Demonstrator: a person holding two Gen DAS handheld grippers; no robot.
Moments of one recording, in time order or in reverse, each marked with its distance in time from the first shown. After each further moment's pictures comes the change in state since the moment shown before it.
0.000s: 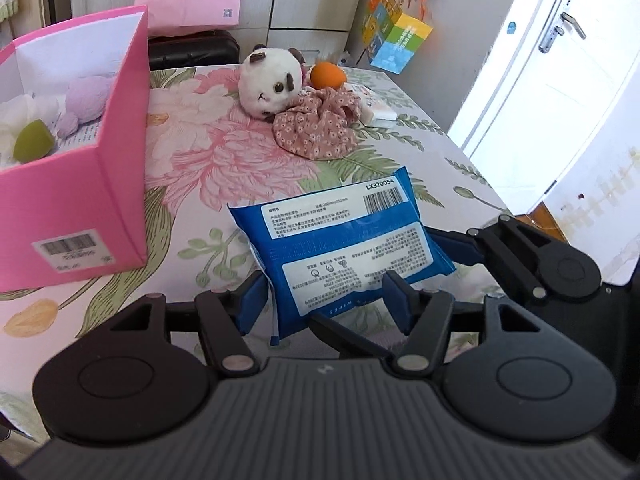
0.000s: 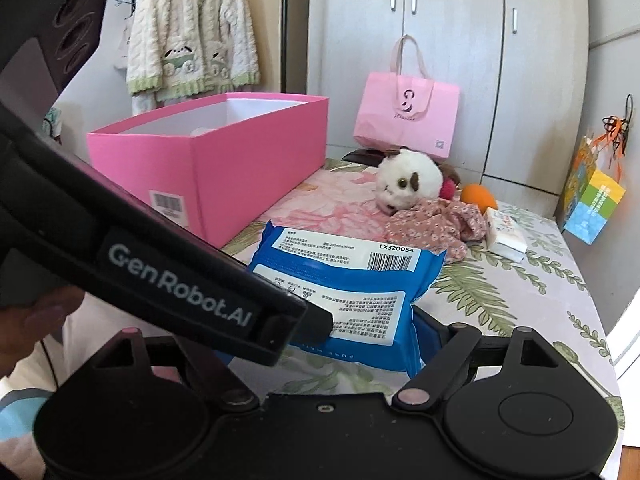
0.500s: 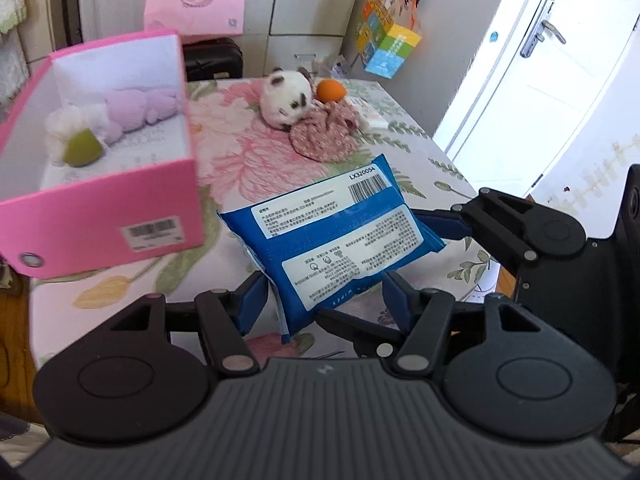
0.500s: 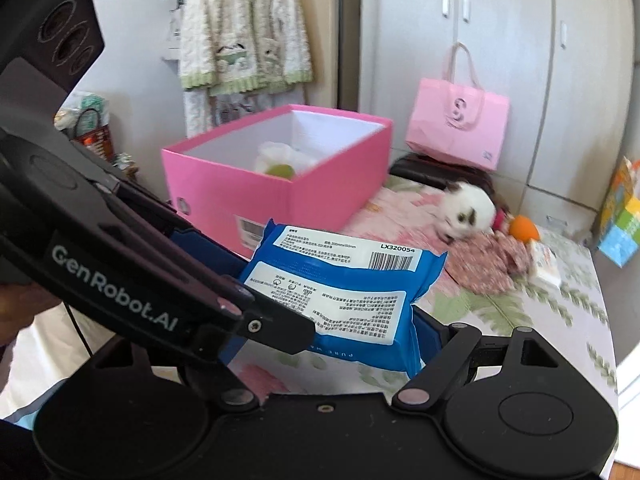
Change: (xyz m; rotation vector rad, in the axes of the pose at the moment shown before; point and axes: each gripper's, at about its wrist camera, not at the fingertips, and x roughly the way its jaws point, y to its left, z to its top) left arm -0.086 0.019 -0.003 0.010 0.002 -0.009; right arm -0.042 0.039 0.042 -0.071 0.033 0.124
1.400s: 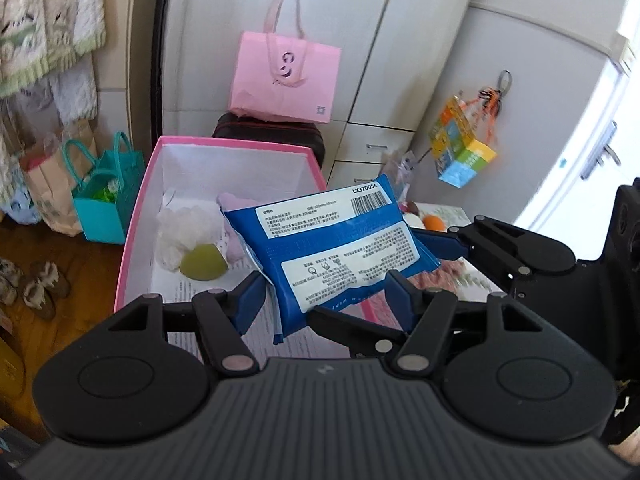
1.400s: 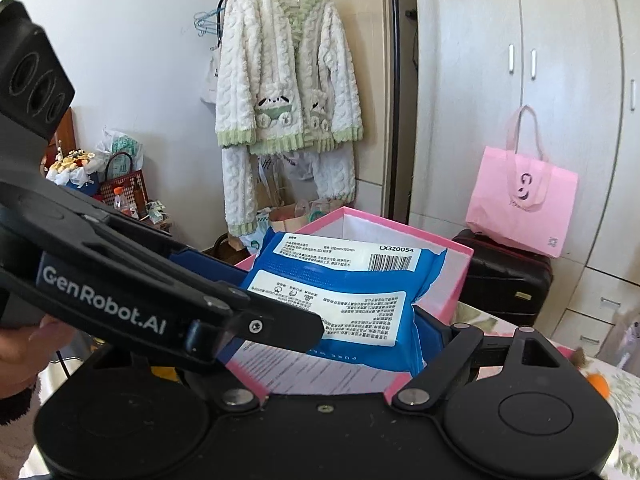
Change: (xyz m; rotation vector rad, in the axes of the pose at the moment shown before) left arm -0.033 0.130 0.093 -0.169 -0.204 0.093; right arm 0.087 0.020 0.147 -0.043 -0.106 0.129
